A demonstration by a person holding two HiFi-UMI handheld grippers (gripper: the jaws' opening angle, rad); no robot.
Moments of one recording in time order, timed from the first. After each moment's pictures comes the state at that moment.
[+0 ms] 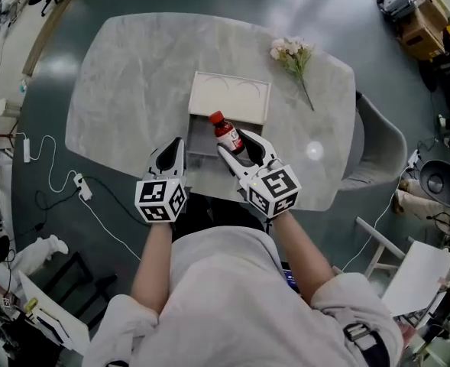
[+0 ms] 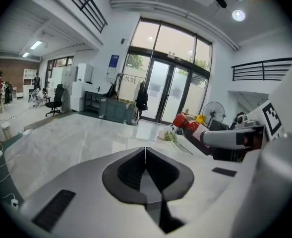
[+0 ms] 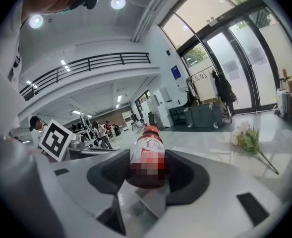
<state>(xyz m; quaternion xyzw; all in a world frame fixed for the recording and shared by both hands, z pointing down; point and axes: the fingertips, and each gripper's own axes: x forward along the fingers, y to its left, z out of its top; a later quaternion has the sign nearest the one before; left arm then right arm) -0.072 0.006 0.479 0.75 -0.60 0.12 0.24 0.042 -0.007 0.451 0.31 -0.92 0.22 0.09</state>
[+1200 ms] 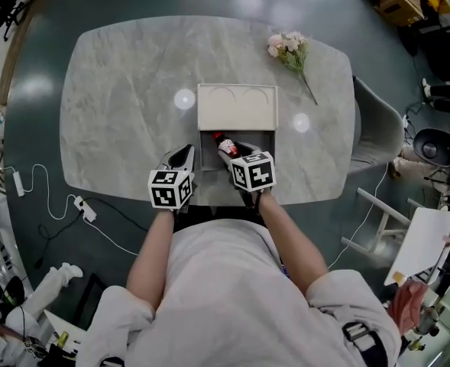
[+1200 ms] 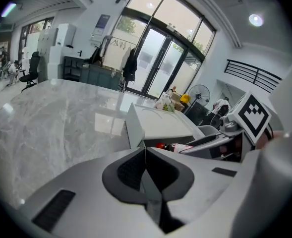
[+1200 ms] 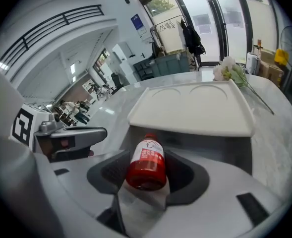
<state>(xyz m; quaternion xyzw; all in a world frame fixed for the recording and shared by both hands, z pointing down) -0.106 -0.042 0.596 0.78 -0.46 0.21 0.36 -0.004 -0.033 0.620 0.39 -0.76 0.42 0.31</state>
